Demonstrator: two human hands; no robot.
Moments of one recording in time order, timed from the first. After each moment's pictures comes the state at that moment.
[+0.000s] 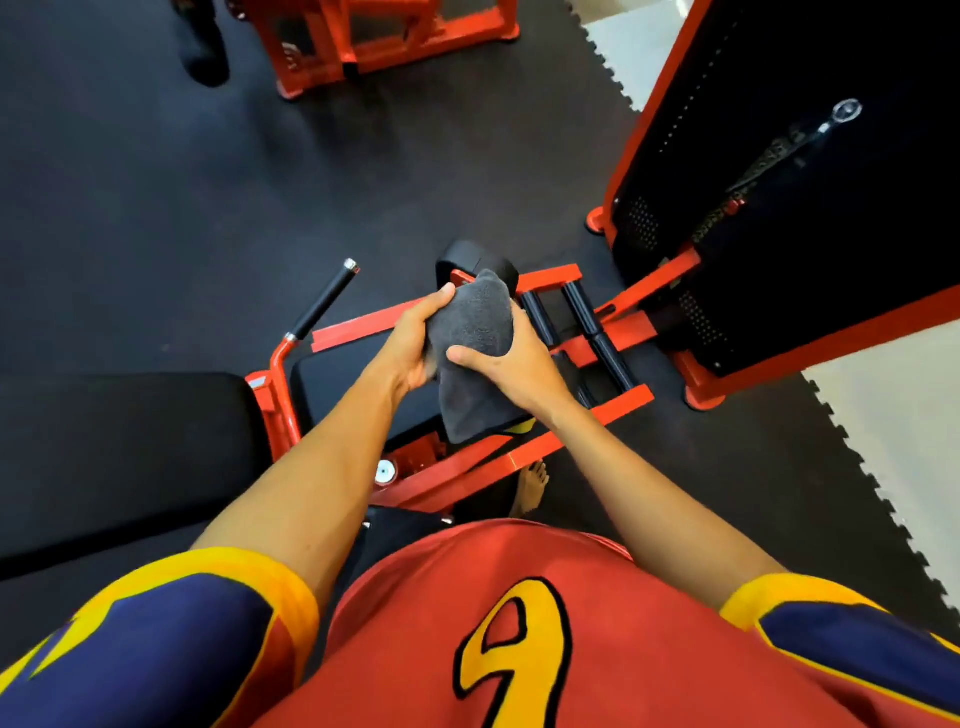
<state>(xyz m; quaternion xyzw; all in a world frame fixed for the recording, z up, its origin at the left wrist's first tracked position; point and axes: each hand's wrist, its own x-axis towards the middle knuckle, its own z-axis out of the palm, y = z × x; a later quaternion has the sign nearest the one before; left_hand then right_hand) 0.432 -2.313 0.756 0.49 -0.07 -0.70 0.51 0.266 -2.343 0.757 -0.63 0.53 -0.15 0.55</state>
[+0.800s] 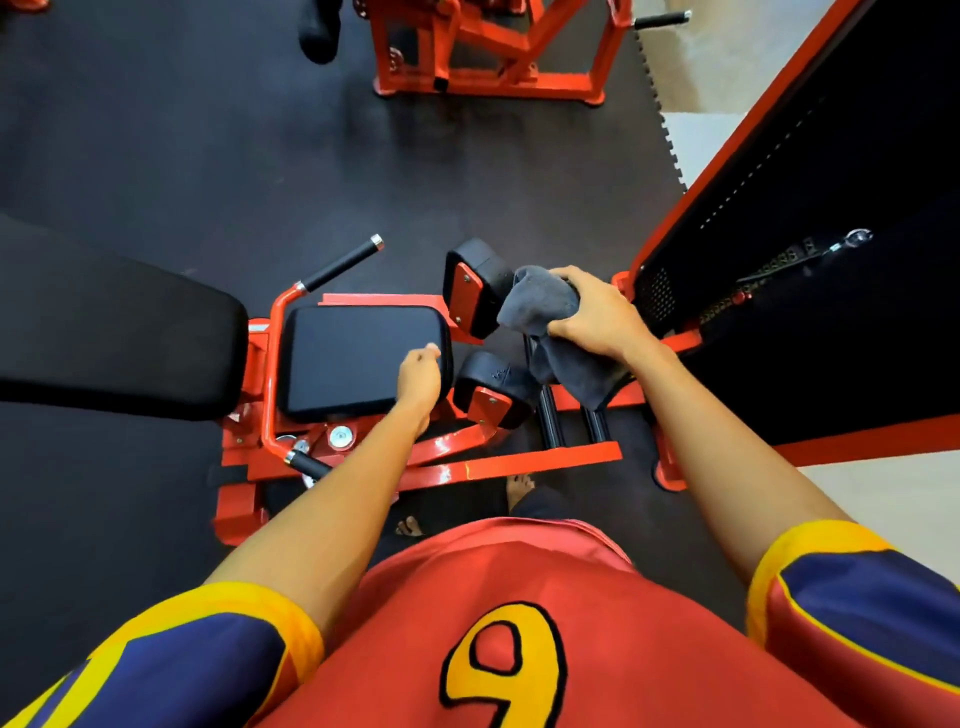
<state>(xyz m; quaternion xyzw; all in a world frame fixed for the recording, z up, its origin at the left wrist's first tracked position) 0.328 -2.277 0.699 0.77 0.00 -0.40 0.49 0.180 -2.466 0.817 -0.86 0.40 0.05 0.32</state>
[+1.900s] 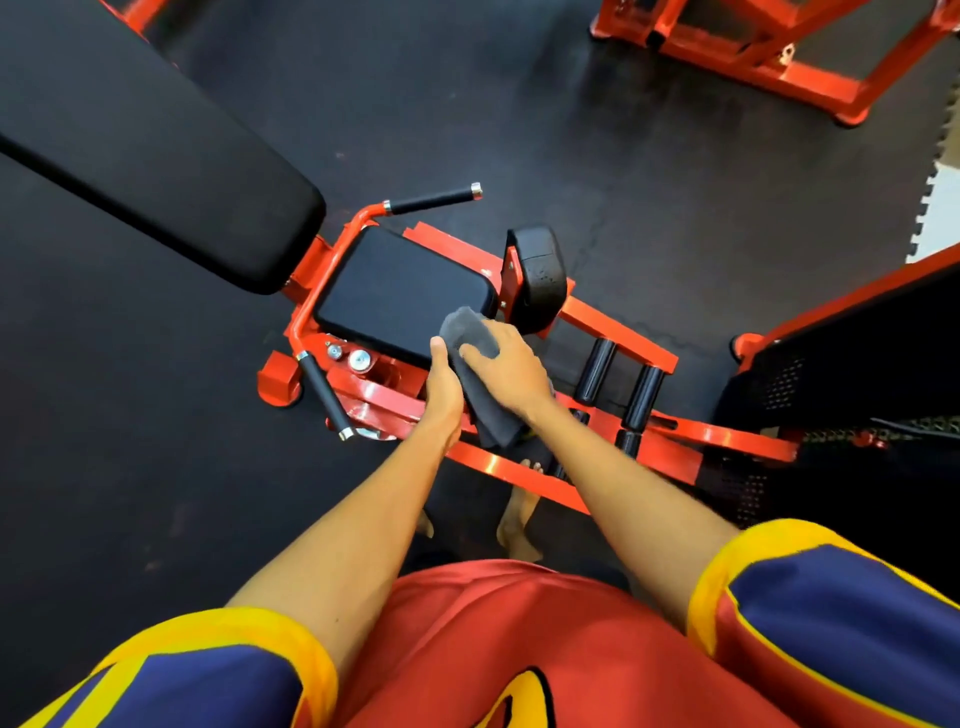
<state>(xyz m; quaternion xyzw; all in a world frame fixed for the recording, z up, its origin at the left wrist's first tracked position) 0.247 -2.350 0.685 0.62 0.29 -0.26 0.68 0.231 -2.449 0.704 -0.84 0.21 0.15 0.48</state>
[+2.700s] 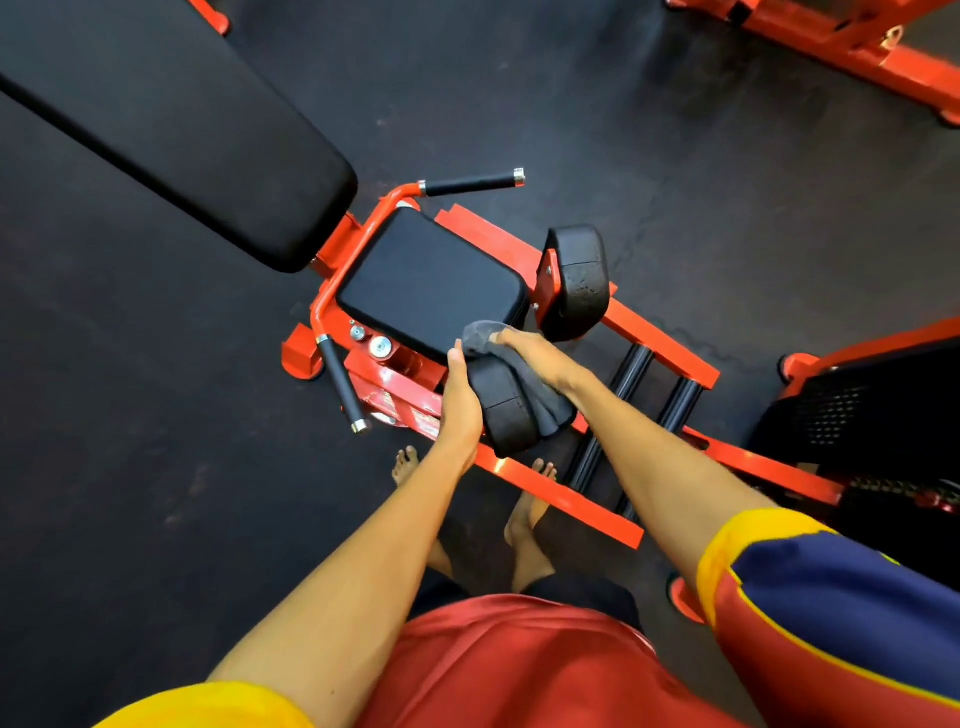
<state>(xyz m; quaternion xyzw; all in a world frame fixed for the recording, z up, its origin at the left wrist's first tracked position) 0.250 -2.360 0.665 0.63 0.33 -0.23 0.67 0.289 -2.486 0.632 -0.69 0.16 0.32 0.63</state>
